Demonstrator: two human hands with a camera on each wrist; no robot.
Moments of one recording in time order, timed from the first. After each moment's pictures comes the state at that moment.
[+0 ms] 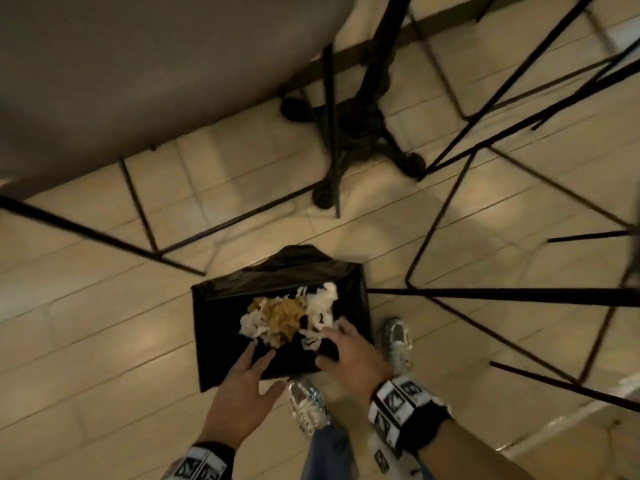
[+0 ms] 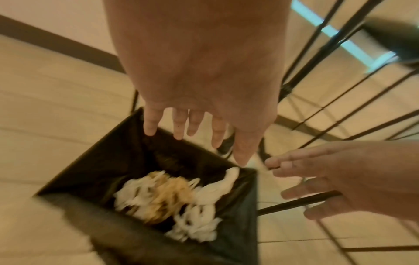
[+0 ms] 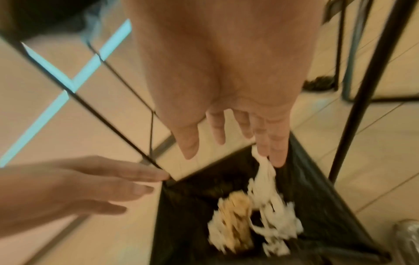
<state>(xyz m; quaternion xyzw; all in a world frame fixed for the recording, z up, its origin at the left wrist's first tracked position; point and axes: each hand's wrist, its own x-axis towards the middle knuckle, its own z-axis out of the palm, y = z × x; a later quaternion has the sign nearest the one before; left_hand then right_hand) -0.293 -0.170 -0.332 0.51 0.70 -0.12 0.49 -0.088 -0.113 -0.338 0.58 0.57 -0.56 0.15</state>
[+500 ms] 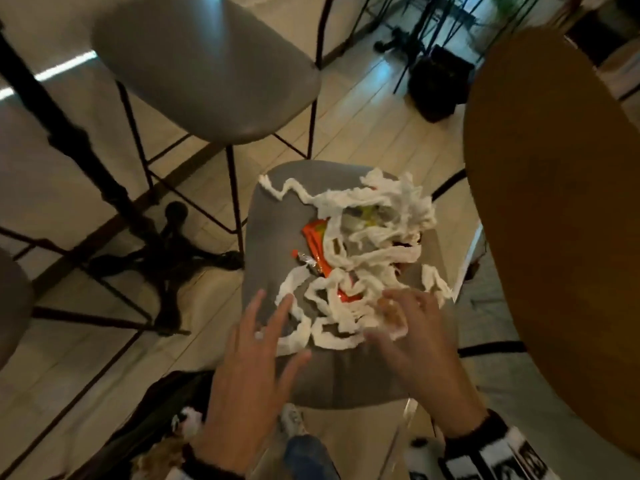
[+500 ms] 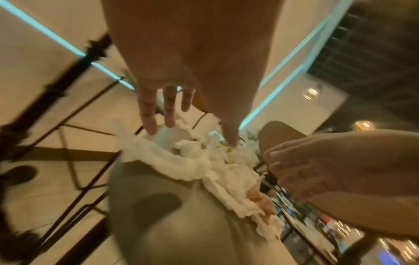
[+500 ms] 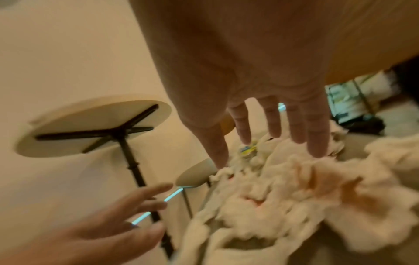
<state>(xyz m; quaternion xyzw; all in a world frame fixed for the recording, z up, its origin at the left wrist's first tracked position) 0.023 -0.007 -0.004 0.80 0.45 0.11 0.38 0.216 -0.086 0.051 0.88 0.39 -0.22 -0.16</state>
